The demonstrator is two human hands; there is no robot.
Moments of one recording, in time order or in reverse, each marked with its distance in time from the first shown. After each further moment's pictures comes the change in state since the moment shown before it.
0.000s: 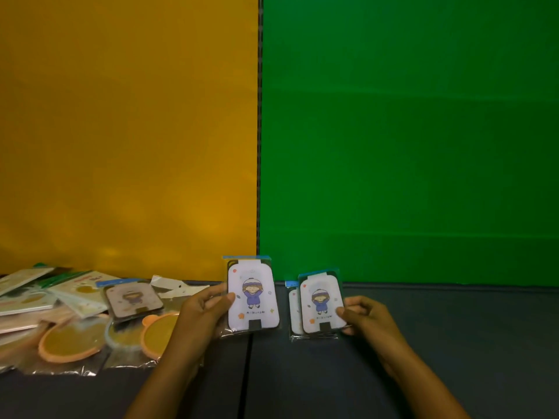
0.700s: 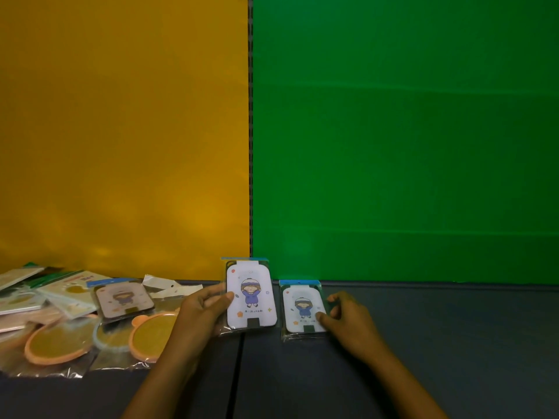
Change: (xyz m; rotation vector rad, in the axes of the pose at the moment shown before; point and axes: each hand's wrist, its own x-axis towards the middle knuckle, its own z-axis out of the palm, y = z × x) left_hand 0.006 -0.004 0.015 0.020 0.015 -0.029; right_hand 0.021 0.012 0.013 -0.681 0.006 -0.229
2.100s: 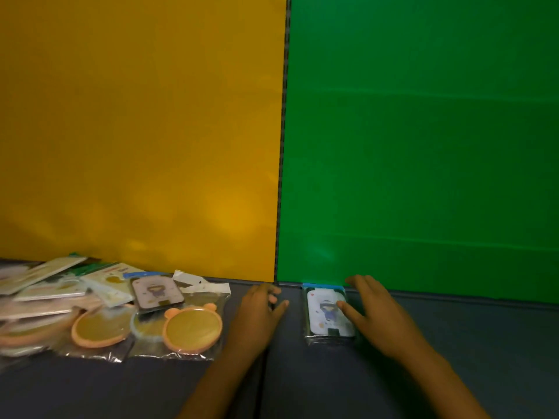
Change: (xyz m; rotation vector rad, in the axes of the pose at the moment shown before) left_hand 0.035 -0.036 0.030 0.736 0.056 0.333; right_hand -0.003 -0.030 -0.028 -0.360 0.069 -0.328
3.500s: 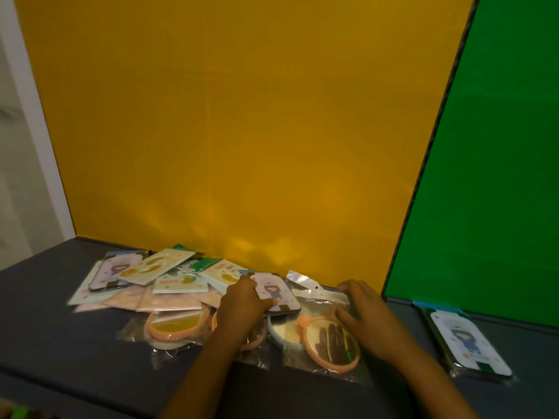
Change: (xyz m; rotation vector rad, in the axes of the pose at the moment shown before) left_hand 0.033 -0.155 -0.203 0.148 -0.008 -0.422; right_hand 0.069 -0.209 0.120 0.161 -0.107 -0.116
